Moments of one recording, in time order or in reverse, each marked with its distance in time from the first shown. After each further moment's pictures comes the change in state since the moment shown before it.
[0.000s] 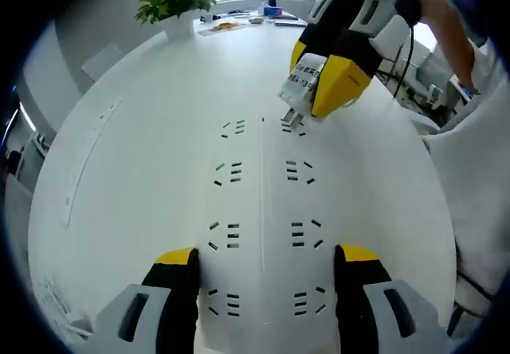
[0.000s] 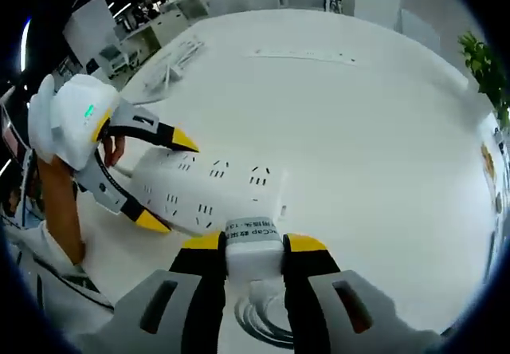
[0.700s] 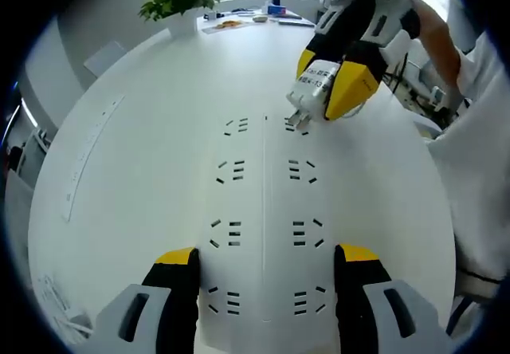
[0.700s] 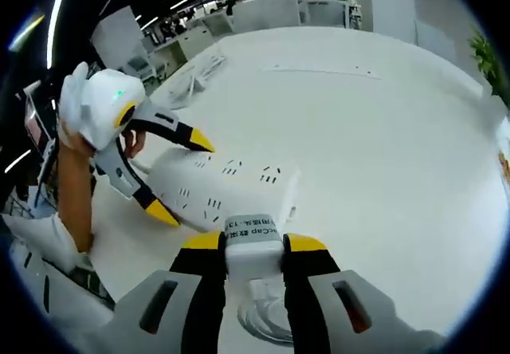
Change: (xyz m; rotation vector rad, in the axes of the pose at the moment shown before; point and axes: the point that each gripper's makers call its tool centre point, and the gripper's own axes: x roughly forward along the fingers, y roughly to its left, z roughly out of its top) left arm 0.002 -0.009 0.003 -0.018 0.008 0.009; right arm -0.003 -0.002 -0.013 -0.040 -0.115 0.141
